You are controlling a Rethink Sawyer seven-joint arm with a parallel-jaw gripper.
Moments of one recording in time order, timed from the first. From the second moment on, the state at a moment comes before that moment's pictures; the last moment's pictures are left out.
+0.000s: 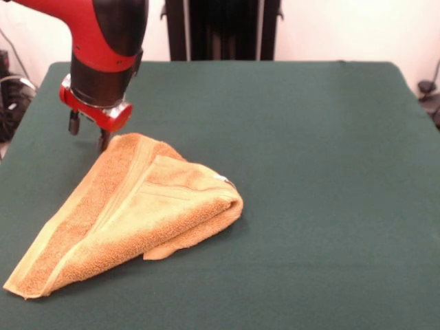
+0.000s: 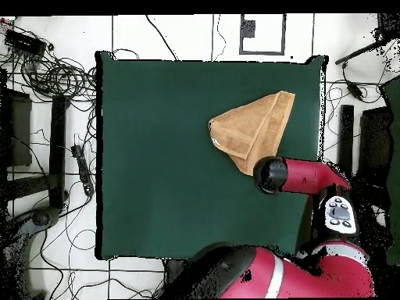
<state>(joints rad) -0.36 -0.33 -0.17 1.38 -0.39 0.52 2.13</state>
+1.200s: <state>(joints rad) -0.46 -0.39 -0.06 1.45 -0.43 0.47 2.13</state>
